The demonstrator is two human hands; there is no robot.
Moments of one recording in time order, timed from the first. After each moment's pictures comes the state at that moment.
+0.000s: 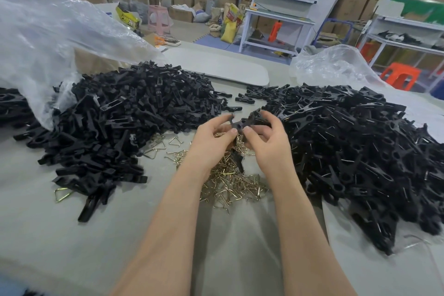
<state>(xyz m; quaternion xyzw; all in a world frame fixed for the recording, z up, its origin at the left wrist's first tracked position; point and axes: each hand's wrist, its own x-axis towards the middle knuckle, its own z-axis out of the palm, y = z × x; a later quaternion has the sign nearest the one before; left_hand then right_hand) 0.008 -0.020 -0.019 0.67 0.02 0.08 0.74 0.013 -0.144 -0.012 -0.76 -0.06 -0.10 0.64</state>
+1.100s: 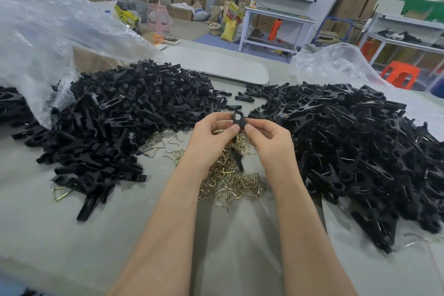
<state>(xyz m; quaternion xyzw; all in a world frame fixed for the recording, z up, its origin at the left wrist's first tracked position) 0.006 -0.017 -0.017 0.66 0.01 0.08 0.74 0.009 -0.143 -0.007 -0.74 -0.08 -0.10 0.66</state>
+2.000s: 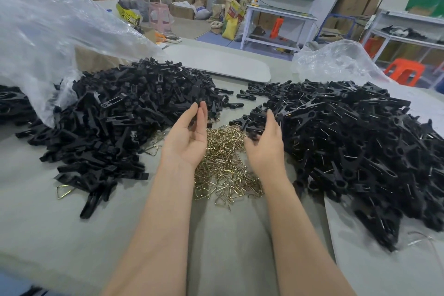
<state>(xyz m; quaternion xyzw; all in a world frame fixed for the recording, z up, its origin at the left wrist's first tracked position) -0.002 0.011 -0.001 0.04 0.13 0.02 0.99 0.016 -0.132 -0.018 -0.89 0.01 -0.11 0.45</state>
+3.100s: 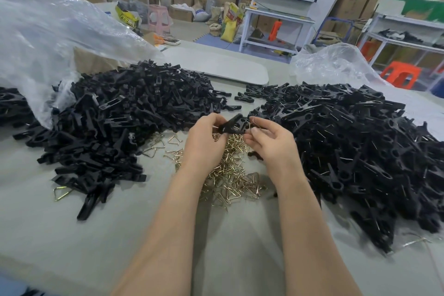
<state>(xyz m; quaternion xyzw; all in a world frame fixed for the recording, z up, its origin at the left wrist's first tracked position) 0.007 -0.014 -0.022 0.85 0.02 0.20 0.48 0.012 -0.150 -0.004 -0.69 -0.01 -0.04 0.72</state>
